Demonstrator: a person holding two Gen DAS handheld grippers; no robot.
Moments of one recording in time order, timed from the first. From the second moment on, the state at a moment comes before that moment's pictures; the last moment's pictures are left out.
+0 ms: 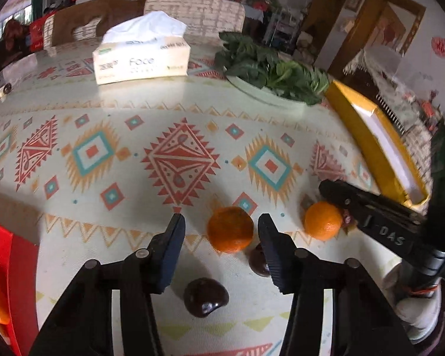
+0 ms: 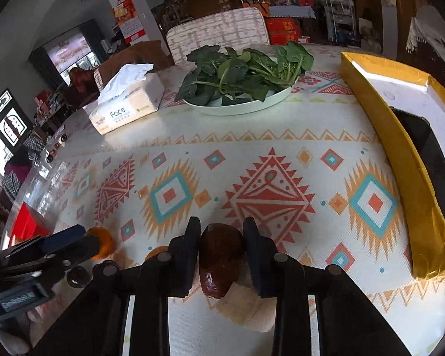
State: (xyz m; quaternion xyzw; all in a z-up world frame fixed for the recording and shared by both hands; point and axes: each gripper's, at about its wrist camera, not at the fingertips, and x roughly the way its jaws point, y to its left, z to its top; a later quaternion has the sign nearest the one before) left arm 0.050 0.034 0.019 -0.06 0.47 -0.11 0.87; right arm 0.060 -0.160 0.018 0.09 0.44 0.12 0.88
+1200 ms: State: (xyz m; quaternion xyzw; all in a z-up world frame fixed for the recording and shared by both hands) left arm -0.120 0.172 0.116 -0.14 0.34 -0.09 0.92; right arm -0.016 -0.138 0.070 0.14 0.36 0.17 0.91
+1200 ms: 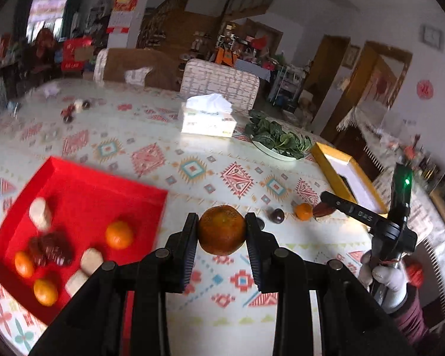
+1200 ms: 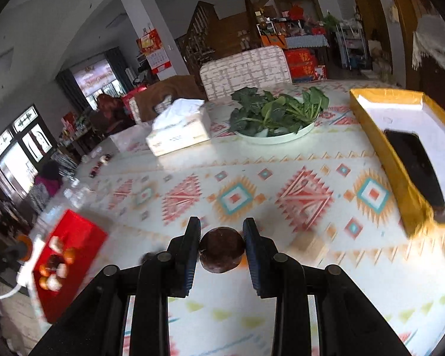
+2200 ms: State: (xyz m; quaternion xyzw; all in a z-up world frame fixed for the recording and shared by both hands) left arm -0.140 0.327 0.031 -0.26 0.35 0.06 0.90; right arm -0.059 0.085 0.039 0.00 0.46 0.40 0.79
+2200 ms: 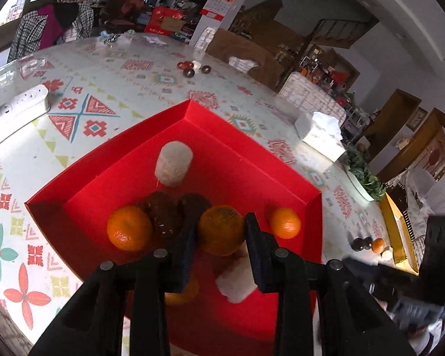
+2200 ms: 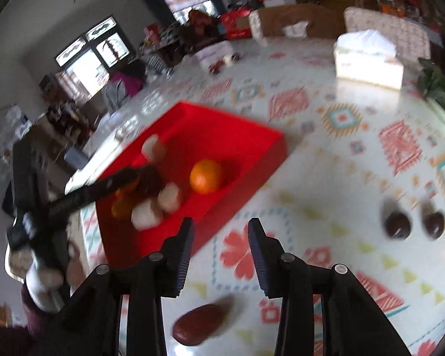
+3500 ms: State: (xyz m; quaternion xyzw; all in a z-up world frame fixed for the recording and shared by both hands) left arm -0.190 0.365 0.049 -0.31 0.30 0.10 0.90; right arm -0.078 0.143 0.086 -0.07 0.39 0.40 0.82
